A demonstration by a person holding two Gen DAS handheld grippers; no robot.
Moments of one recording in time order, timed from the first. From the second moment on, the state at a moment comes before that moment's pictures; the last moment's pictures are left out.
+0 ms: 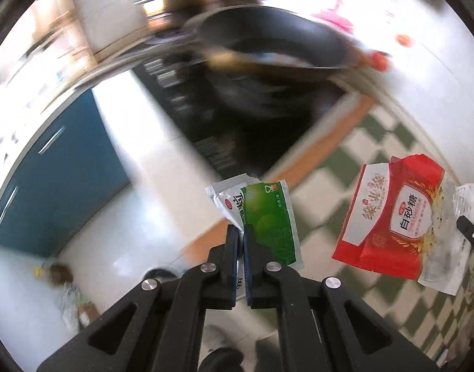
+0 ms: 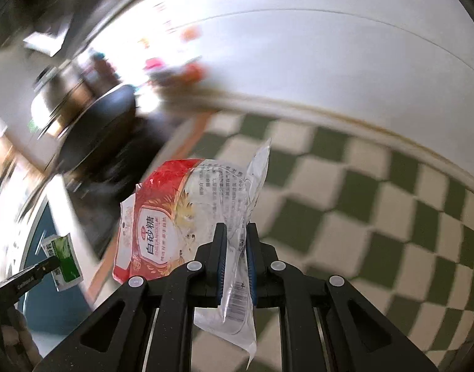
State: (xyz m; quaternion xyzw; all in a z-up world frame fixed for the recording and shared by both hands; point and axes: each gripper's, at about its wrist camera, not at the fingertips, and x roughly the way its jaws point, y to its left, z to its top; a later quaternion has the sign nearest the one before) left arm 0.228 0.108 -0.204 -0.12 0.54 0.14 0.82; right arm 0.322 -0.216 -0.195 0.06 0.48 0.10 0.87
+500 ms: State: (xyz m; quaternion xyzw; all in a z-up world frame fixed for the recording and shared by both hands) left arm -0.022 0.347 -0.389 -0.28 0.59 0.34 0.68; right arm 0.149 0.170 -0.423 -0.18 0.59 0.29 0.73
